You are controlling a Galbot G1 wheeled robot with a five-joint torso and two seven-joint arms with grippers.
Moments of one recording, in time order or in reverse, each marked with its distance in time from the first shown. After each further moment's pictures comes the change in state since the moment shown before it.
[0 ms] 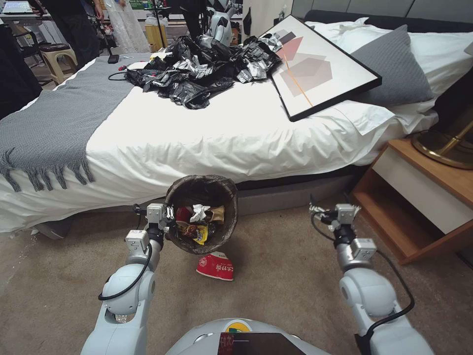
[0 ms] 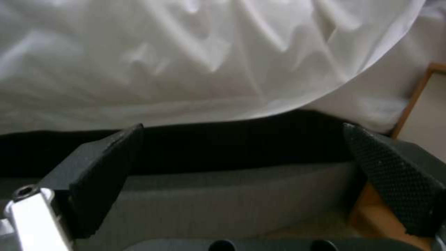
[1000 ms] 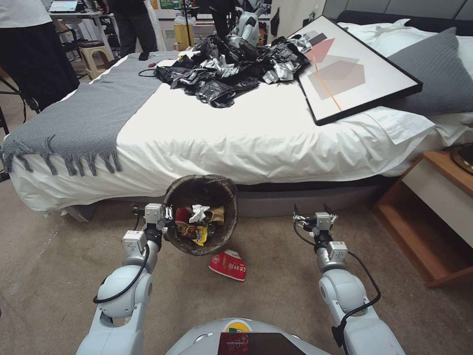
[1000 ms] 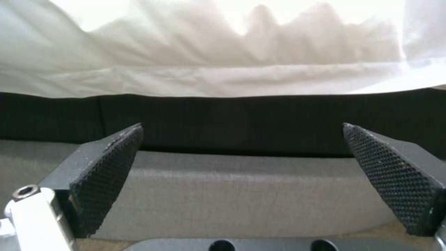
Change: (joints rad) left arm 0.013 0.014 -0.006 -0.027 -0.013 0.011 0.000; right arm 0.070 0.017 -0.086 -0.144 -0.031 0.022 0.007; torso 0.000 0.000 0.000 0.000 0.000
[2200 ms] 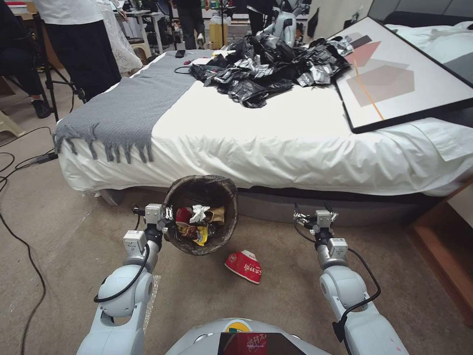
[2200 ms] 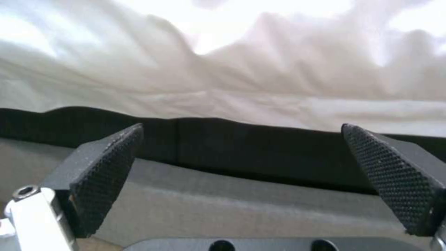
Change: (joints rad) left arm -0.006 -0.002 -0.003 0.012 -0.009 0.006 0.003; right arm 0.025 -0.016 -0.003 -0.014 0.011 -0.011 0.001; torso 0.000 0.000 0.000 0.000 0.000
